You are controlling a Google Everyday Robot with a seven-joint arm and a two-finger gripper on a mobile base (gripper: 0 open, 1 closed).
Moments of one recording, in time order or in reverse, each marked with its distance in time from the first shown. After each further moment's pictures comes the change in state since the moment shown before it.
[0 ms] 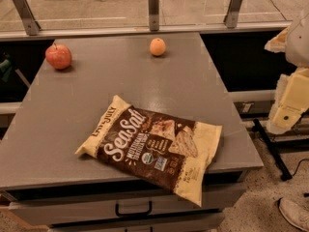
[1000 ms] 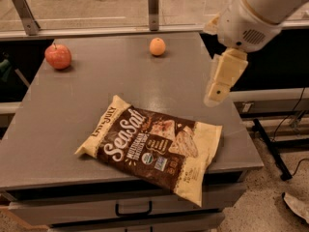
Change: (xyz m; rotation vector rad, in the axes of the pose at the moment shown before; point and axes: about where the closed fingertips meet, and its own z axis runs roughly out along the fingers) arm -0.107 -0.033 0.029 0.014 -0.181 -0.155
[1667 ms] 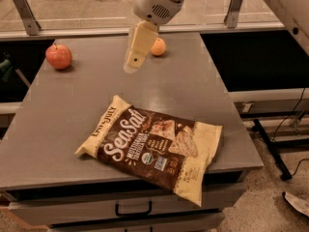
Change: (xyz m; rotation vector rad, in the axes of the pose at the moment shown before) arm -0.178 -0.065 0.056 0.031 -0.309 -0.215
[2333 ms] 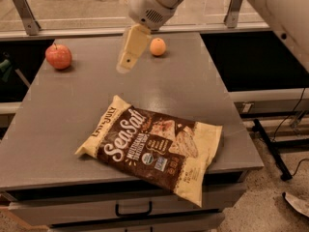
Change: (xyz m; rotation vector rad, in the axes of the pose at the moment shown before) arm -0.003 -0.009 0.019 0.022 -0.035 0.030
